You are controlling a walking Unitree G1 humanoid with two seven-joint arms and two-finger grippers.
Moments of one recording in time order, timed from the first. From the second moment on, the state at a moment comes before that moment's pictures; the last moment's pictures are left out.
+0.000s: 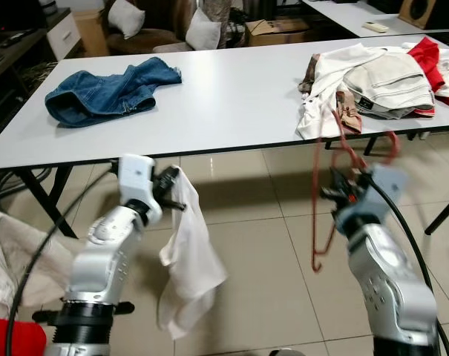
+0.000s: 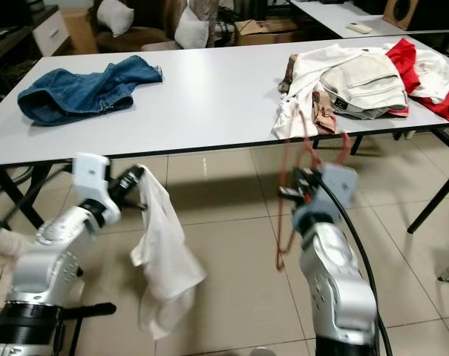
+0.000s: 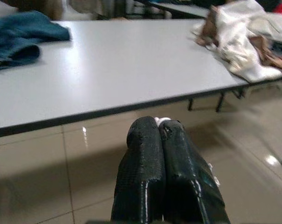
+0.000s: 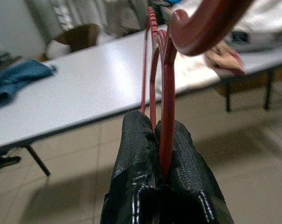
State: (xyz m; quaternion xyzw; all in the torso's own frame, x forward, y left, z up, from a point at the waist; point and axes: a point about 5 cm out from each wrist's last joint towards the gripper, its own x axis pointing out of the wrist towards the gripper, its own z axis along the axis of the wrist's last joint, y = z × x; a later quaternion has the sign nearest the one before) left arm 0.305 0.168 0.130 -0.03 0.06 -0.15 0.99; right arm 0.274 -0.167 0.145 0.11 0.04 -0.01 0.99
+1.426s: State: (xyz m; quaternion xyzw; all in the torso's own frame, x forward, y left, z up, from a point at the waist) left arm 0.319 0.178 0.148 -0.06 0.02 -0.13 0.99; right arm 0.277 -0.137 0.153 0.04 0.04 0.16 0.99
